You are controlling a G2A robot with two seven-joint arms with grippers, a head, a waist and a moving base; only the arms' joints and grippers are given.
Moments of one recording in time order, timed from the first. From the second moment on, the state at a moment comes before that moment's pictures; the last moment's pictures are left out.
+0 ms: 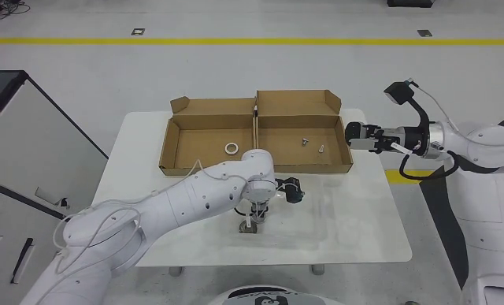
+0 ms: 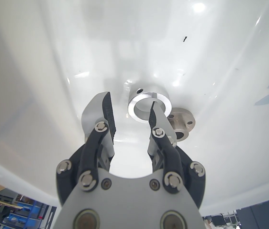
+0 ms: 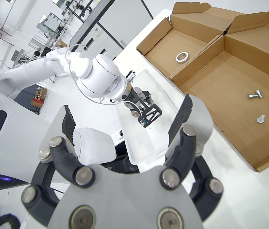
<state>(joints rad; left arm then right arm) 0.59 -1.36 -0.17 -1.37 0.66 -0.41 -1.41 -1.22 -0.95 1.62 -1.65 0.26 -0.36 1.46</state>
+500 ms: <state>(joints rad) 0.60 -1.36 -0.17 -1.34 0.68 -0.41 -1.41 -1.22 -0.95 1.62 -1.65 0.26 -0.36 1.46</state>
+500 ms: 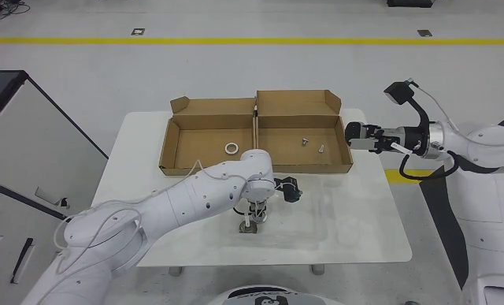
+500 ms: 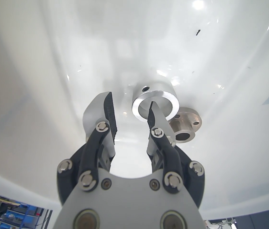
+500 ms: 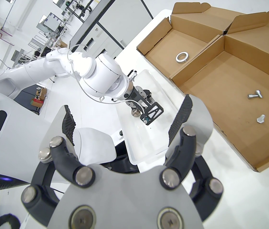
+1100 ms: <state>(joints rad) 0.61 -1.37 -0.17 -1.32 0.68 -0.42 -1.40 -1.22 -0.95 1.62 -1.65 0.26 -0.36 1.46</state>
